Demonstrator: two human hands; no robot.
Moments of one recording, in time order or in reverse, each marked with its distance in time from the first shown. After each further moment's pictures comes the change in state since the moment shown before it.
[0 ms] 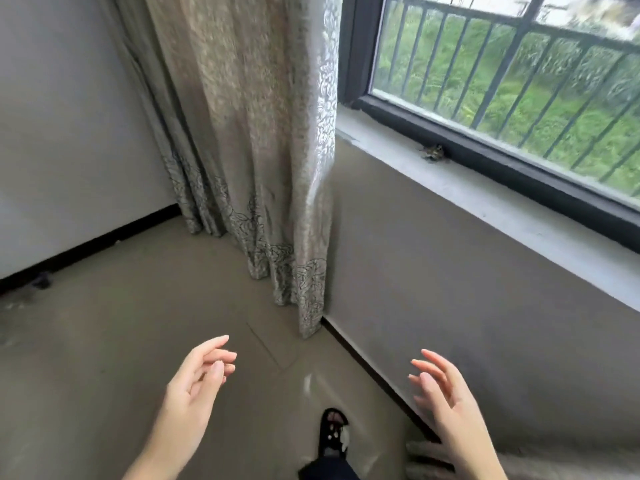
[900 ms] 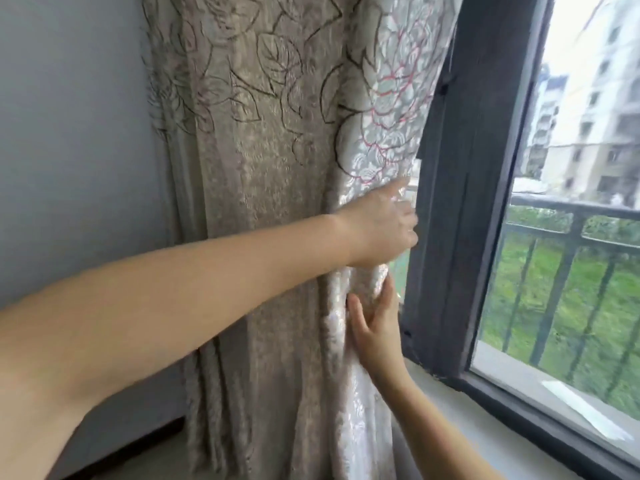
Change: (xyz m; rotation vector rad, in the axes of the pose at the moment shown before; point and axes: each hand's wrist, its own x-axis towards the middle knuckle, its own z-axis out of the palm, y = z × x) left_hand 0.525 0.374 0.004 2.103 0.043 1.444; right_hand 0.438 -0.350 0.299 -0.081 0.103 -0.793
